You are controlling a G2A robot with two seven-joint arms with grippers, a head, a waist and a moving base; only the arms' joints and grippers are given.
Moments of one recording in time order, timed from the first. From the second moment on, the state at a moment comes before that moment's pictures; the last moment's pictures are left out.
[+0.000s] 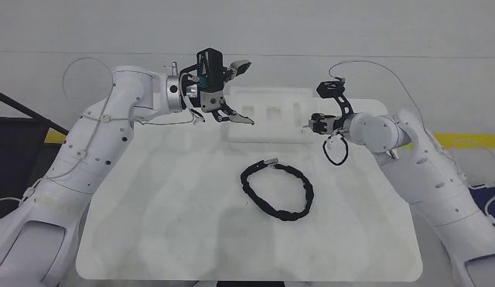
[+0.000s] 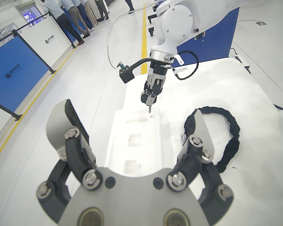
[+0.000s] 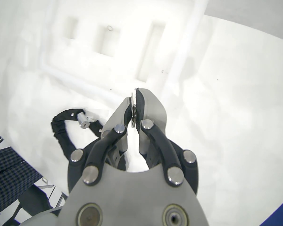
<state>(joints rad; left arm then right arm) 0.41 -1.01 -0.83 -1.32 1.17 -1.01 0.19 -0.61 -0.98 0.88 -1.37 -0.37 0.02 0.91</state>
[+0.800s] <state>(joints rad) 0.41 -1.01 -0.83 -1.32 1.17 -1.01 0.19 -0.85 -0.87 1.38 -1.51 0.32 -0.24 1.42</state>
